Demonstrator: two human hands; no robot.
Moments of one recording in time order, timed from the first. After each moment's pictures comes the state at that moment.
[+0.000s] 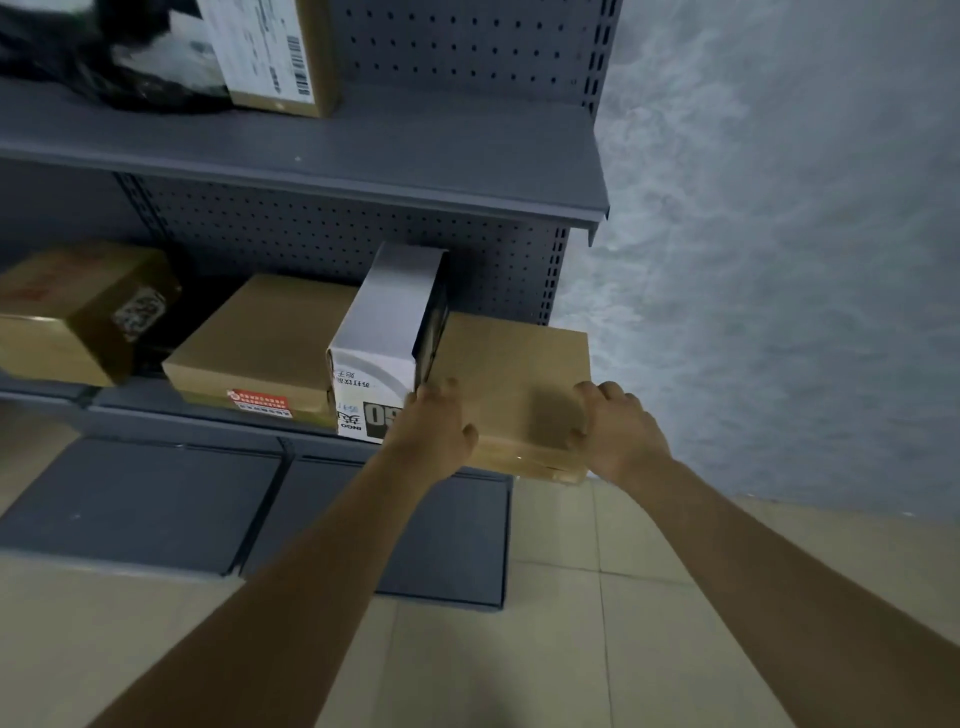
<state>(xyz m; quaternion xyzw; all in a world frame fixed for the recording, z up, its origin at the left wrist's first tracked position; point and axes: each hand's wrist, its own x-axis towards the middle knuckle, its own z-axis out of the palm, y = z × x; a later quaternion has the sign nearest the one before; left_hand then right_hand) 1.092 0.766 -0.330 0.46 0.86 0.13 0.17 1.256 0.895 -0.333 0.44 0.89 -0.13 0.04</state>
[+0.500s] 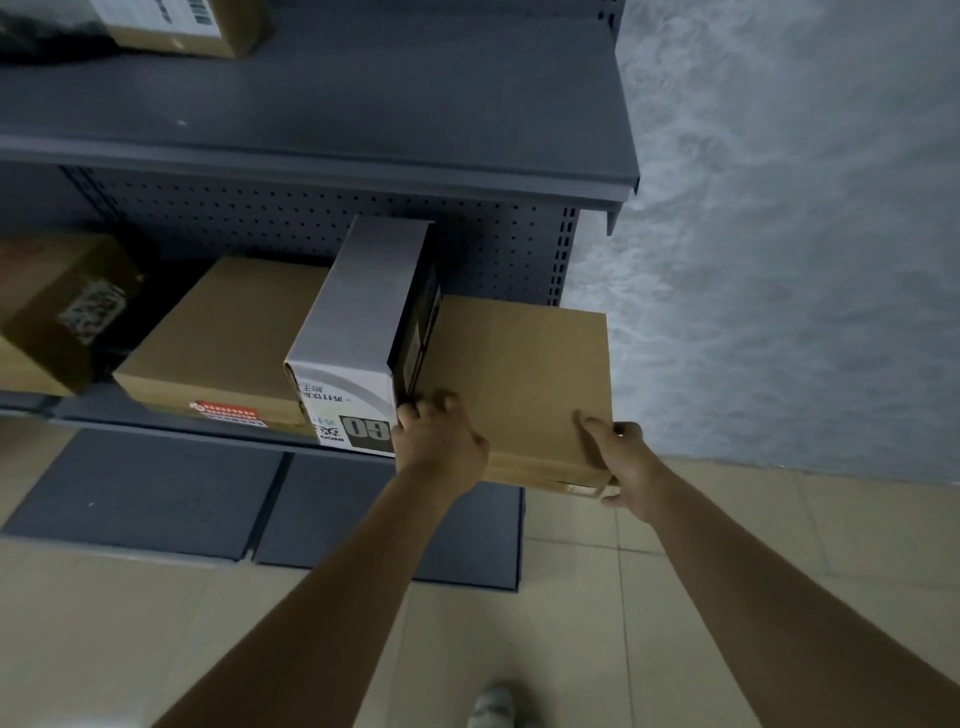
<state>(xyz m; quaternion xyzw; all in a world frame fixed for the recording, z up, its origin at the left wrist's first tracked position) 1.083 0.825 -0.380 0.37 0.91 0.01 0.19 1.236 0.954 -0.423 0.63 0.49 -0.61 -0.04</state>
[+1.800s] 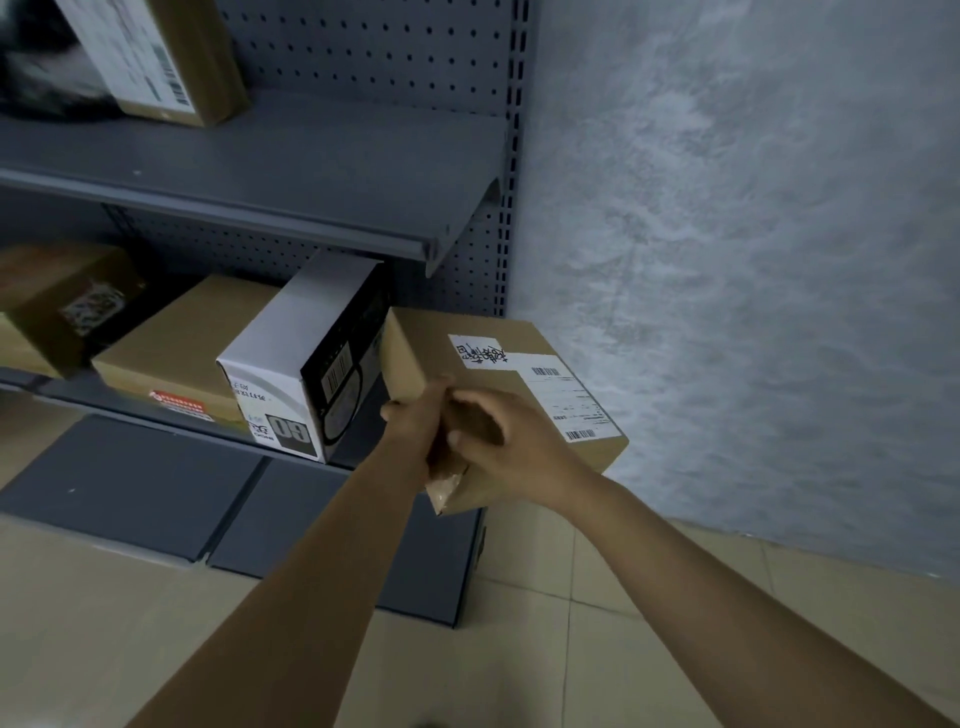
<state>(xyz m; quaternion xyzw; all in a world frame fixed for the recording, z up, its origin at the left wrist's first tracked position) 1.163 0.890 -0.335 -0.11 0.69 0.59 0.41 1.284 0.959 -0.321 0.20 0.88 -0.43 -0.09</state>
